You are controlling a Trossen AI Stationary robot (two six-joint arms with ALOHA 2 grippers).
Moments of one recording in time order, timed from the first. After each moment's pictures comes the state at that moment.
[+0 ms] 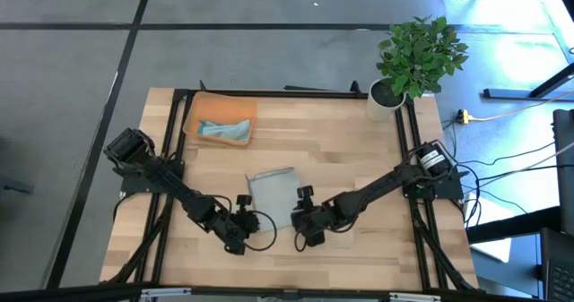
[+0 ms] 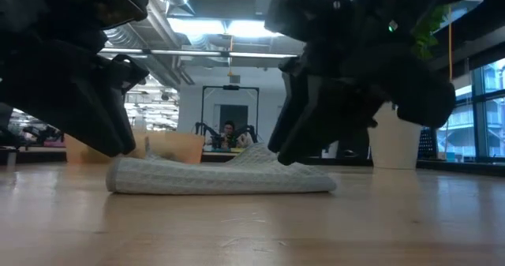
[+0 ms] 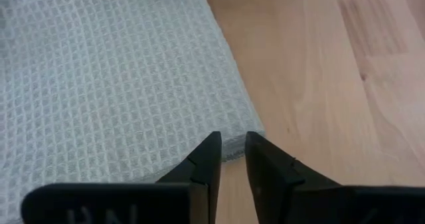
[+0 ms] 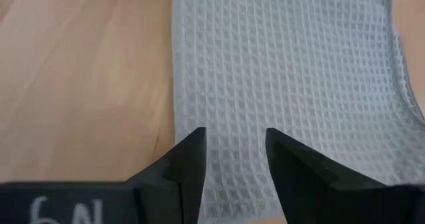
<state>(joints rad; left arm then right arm) -0.62 1.68 0.82 -0.11 -0.42 -0.41 0.43 1.97 1.20 -0.24 0.37 0.02</state>
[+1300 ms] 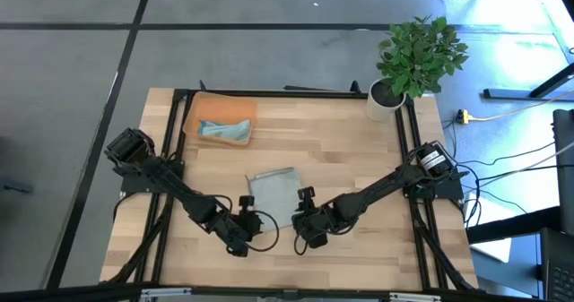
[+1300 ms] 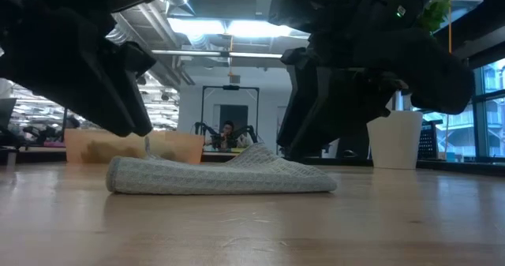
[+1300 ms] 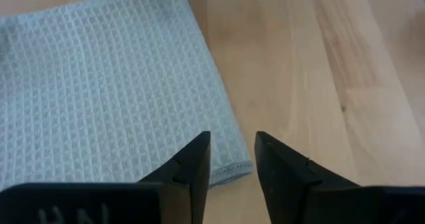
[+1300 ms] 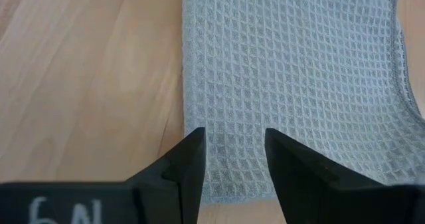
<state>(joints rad) -0.62 1.68 0.86 -0.11 -0.43 -0.41 0.45 1.97 1.26 -0.37 0.37 0.02</state>
